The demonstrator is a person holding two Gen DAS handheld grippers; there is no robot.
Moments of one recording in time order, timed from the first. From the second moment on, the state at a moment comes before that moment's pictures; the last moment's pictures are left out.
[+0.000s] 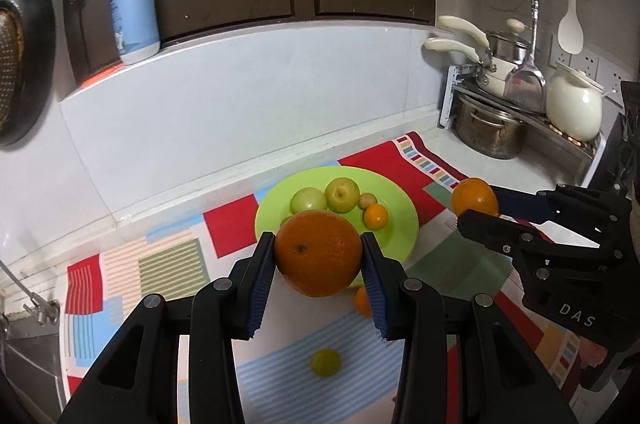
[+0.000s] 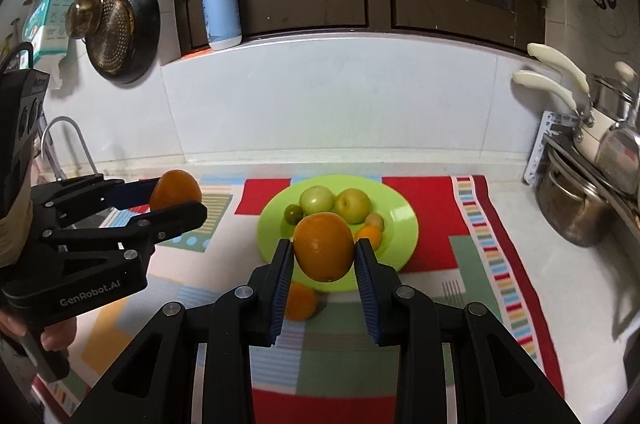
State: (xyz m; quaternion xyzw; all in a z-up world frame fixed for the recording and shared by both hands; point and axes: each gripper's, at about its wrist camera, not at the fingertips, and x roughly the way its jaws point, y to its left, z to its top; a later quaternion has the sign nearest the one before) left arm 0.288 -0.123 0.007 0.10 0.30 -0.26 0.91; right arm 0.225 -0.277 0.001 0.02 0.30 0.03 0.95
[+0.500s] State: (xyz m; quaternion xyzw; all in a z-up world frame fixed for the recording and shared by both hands) left arm 0.363 -0.159 -0.036 0.12 0.35 -0.27 0.89; right arm 0.304 -0.309 -0.030 0.03 0.33 0.05 0.94
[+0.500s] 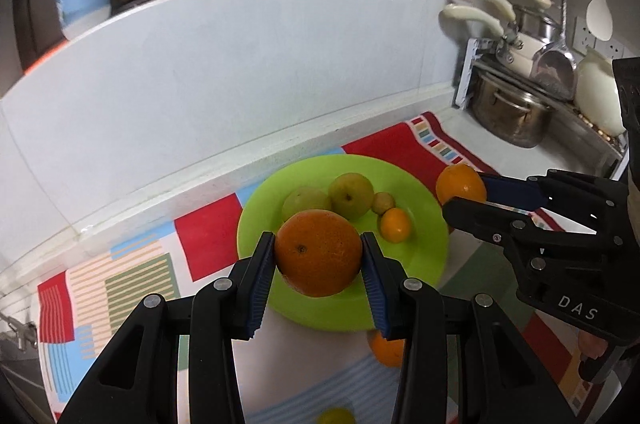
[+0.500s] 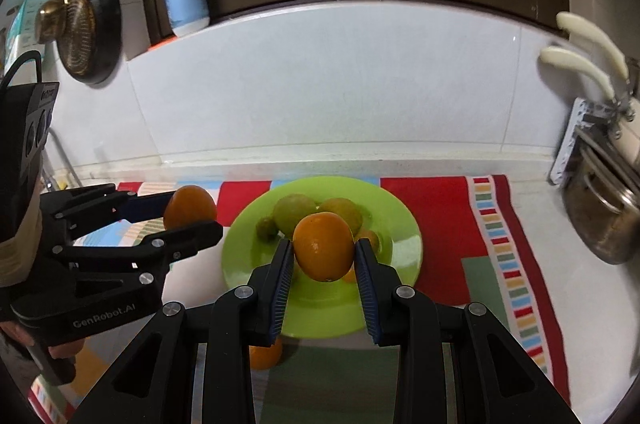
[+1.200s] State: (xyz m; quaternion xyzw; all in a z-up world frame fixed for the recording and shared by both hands) left arm 0.415 -0.178 -0.080 0.13 0.38 -0.29 0.87; right arm 0.369 -0.315 -0.079 0.04 0.37 0.06 0.93
